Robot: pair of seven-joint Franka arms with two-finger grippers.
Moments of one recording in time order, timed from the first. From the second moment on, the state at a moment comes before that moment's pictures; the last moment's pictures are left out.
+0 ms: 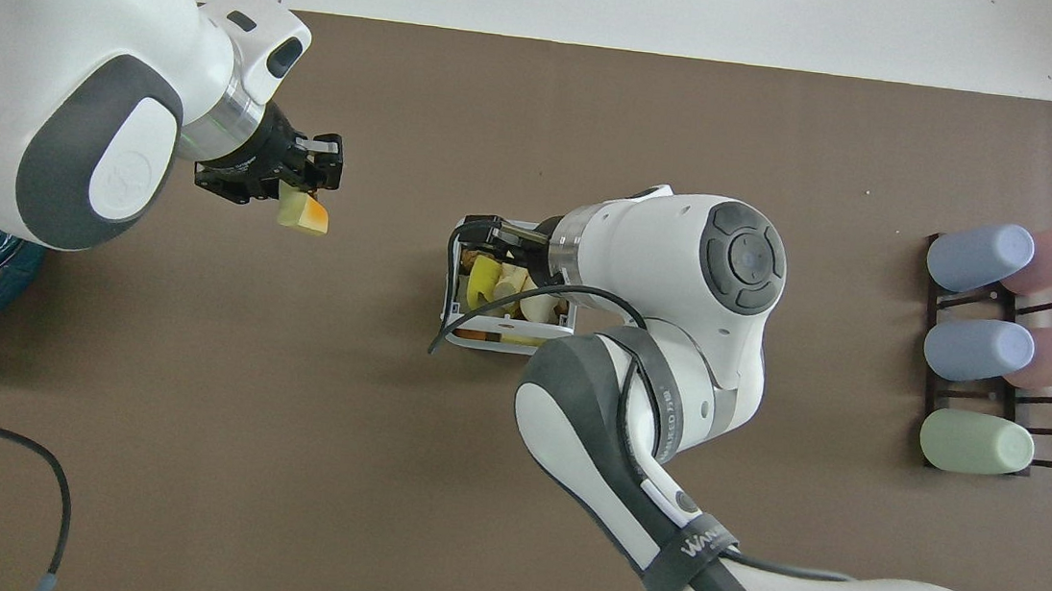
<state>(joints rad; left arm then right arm) -0.13 0.30 -0.22 -1.44 -0.08 1.72 -0.46 0.31 0.32 0.25 -1.76 0.34 2.43 0.54</state>
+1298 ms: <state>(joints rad) -0.38 0.37 -0.22 -1.58 -0.10 2.12 -0.74 -0.03 0.03 0.23 -1.61 -0.06 1.83 0.42</state>
